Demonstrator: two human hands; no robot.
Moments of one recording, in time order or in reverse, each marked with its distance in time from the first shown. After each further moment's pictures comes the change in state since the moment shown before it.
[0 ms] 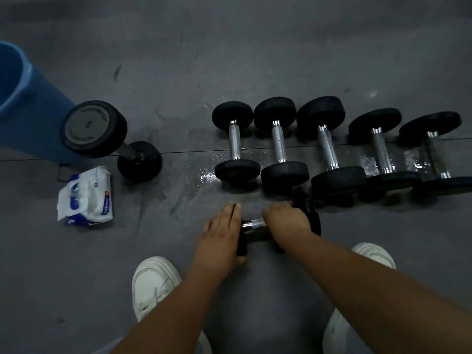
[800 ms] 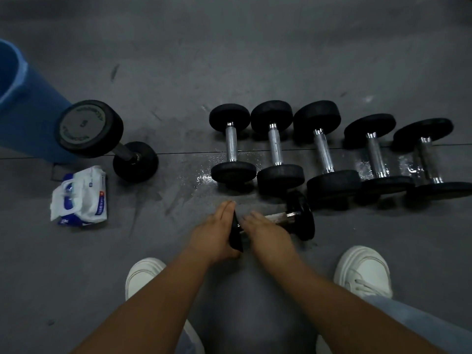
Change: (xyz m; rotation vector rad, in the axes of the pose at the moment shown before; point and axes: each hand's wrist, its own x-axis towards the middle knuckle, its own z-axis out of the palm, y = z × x) left_hand 0.025 -0.011 -0.016 -0.191 -0.208 -0.041; right_hand -0.027 -0.031 0.012 0.465 0.260 -0.068
